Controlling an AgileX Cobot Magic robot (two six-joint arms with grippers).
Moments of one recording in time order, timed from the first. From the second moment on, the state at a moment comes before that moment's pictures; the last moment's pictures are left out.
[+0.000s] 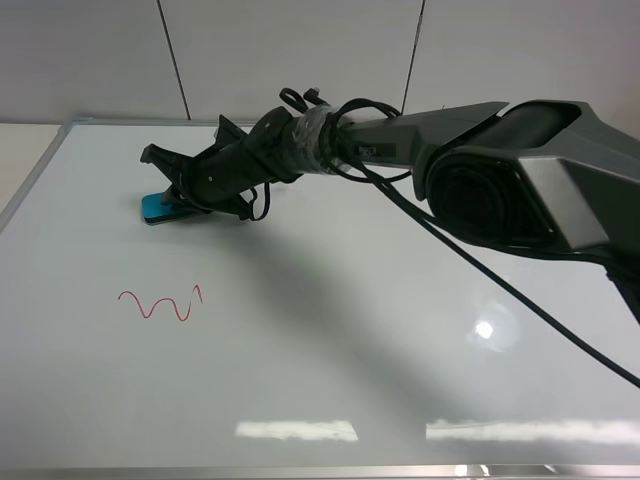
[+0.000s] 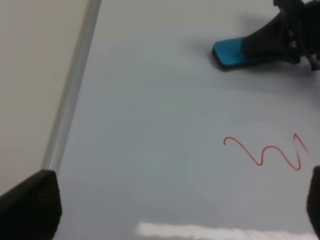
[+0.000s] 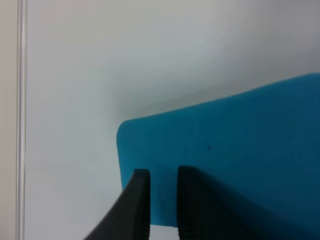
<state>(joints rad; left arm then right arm) 0.03 -0.01 -0.51 0.01 1.05 -0.07 0.77 2.61 -2.01 1.11 0.39 -0.16</state>
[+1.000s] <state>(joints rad) 0.03 -0.01 -0.51 0.01 1.05 -0.07 0.72 2.14 -1.98 0.38 0.54 -0.05</state>
